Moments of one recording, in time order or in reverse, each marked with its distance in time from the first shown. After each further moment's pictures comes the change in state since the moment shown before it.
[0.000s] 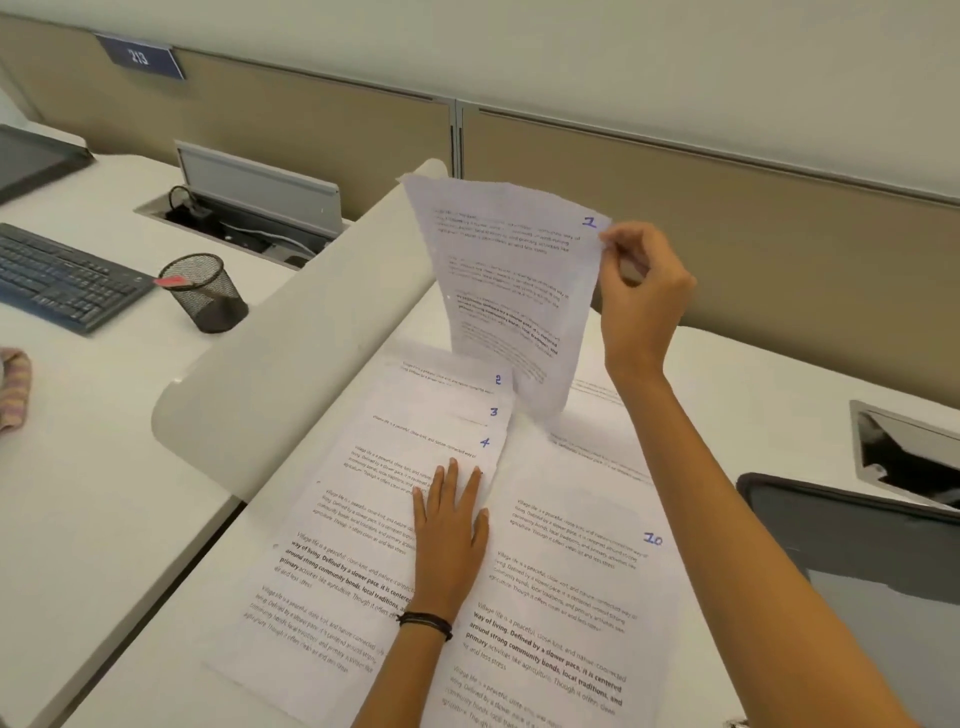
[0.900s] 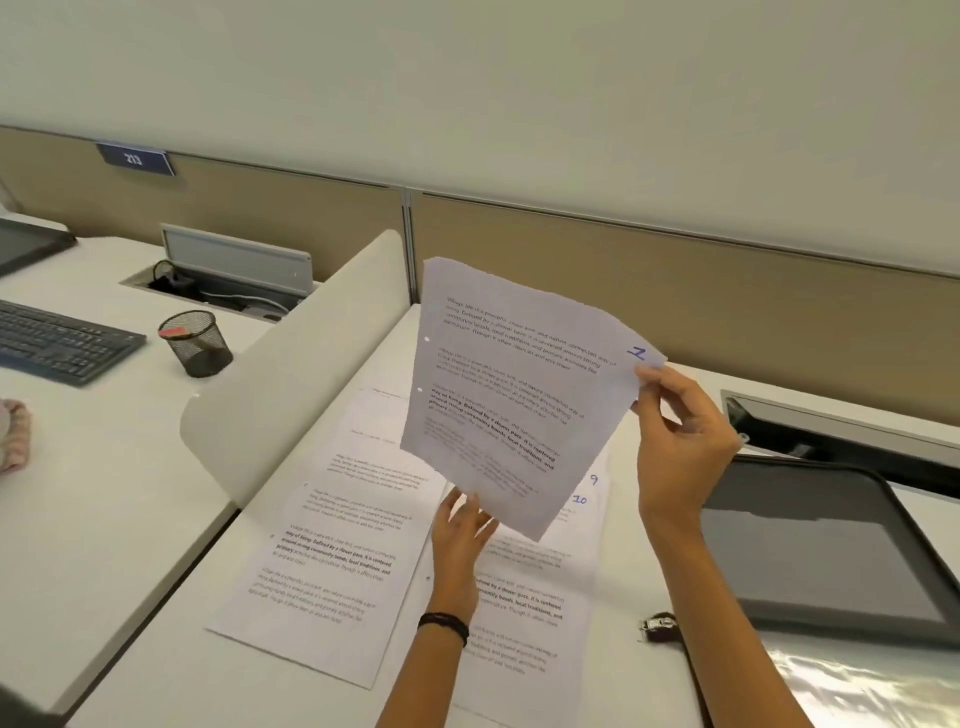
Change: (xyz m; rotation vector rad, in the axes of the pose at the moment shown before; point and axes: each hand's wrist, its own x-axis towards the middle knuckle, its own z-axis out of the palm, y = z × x) left_hand -0.075 0.099 -0.054 -1.472 -0.031 -0.463; right_hand -0.110 -0.103 -0.165 0.080 0.241 0.043
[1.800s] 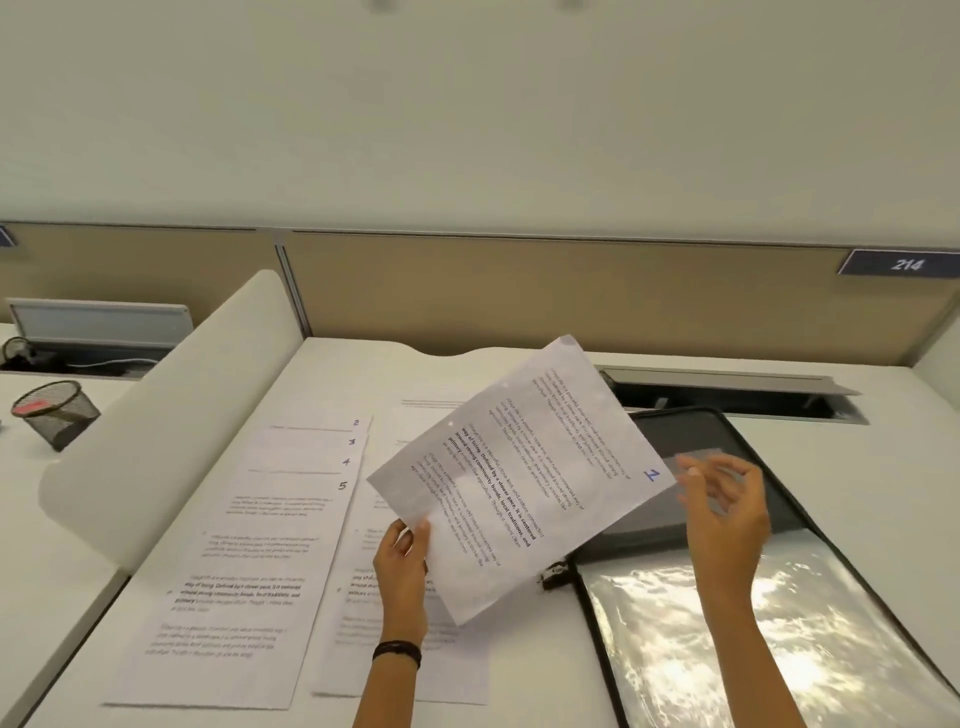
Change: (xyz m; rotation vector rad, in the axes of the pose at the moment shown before) left_hand -0.054 -0.029 0.034 0.154 -0.016 0.127; right_hand -0.033 0.021 -0.205 -0.284 0.222 0.357
